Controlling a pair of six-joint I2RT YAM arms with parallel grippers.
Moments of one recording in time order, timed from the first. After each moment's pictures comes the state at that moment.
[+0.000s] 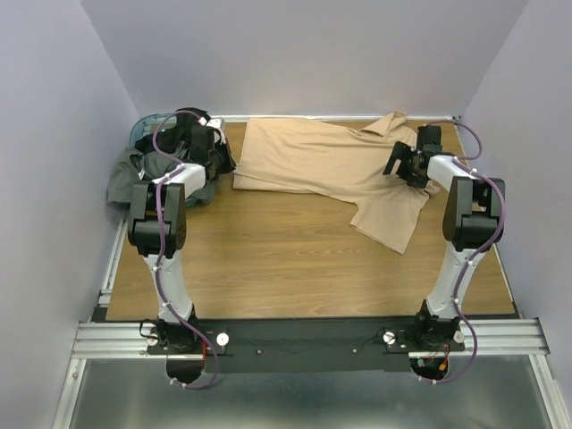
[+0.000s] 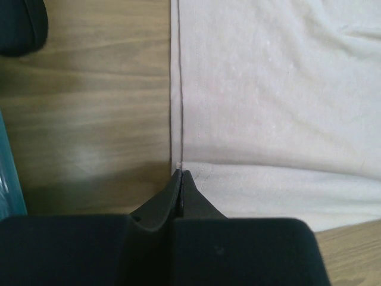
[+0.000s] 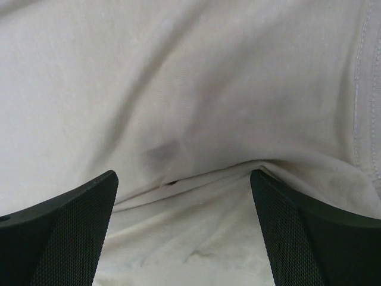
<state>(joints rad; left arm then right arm) -0.09 2.00 1.33 0.04 0.21 -0.27 -0.06 2.04 1.41 -0.29 -0.08 0.32</state>
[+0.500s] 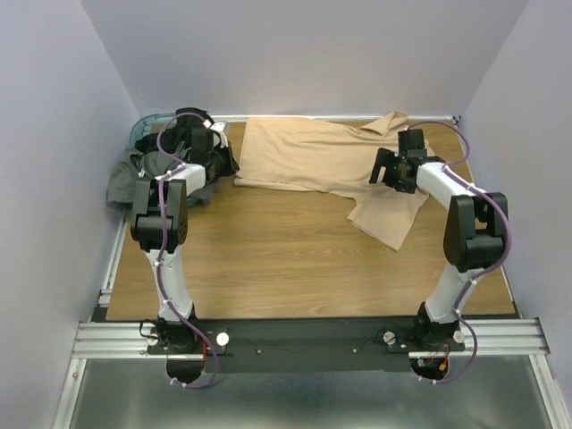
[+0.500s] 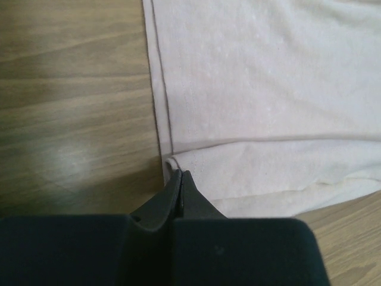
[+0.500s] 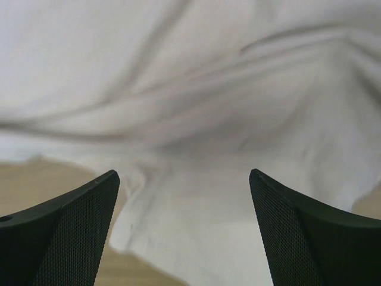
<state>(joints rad) -0.07 2.07 1.37 0.06 0.33 -0.21 0.06 1.90 1.34 -0.37 -0.01 0.33</state>
